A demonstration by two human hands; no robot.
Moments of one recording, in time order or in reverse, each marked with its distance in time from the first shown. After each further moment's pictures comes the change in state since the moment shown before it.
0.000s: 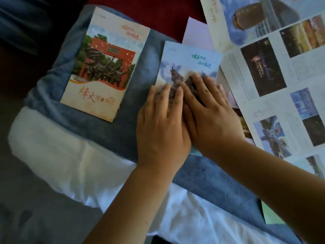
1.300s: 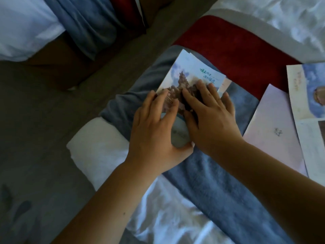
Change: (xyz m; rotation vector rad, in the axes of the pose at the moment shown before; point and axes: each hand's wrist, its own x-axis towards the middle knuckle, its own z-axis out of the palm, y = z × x) left_hand 0.036 -0.156 -0.060 -0.054 0.100 -0.066; right_hand 0.129 -0.122 0.013 -0.065 -0.159 -0.112
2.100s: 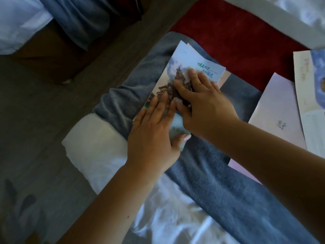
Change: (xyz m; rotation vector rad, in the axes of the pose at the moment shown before) left_hand -0.002 -0.001 0.017 0.093 -0.196 -0.037; right_hand 0.031 0.012 0.009 -0.076 -0.137 -0.088
